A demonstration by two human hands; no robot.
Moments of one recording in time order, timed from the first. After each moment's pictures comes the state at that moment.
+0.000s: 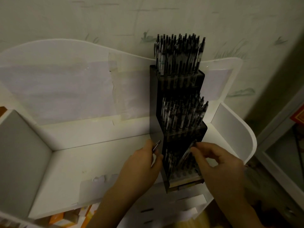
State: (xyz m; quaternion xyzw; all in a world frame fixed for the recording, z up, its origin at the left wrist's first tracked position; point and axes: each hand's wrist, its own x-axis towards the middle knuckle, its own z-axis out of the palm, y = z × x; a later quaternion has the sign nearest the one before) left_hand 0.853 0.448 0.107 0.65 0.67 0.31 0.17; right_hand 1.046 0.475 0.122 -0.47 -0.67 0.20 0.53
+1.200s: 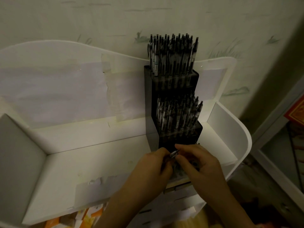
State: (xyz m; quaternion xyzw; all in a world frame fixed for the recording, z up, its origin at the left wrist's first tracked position) left_hand 0.880 0.451 0.115 0.69 0.60 0.32 0.25; right_hand 1.042 0.481 0.108 -0.42 -0.69 0.38 0.46
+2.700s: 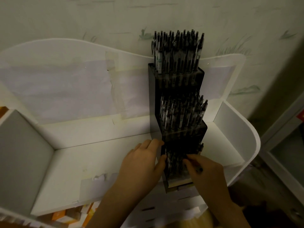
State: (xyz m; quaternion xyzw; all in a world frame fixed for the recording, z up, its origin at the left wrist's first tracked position) left_hand 0.866 0.447 0.115 0.69 0.68 0.26 0.04; right_hand 1.056 0.500 0.058 -0.49 -0.75 0.19 0.41
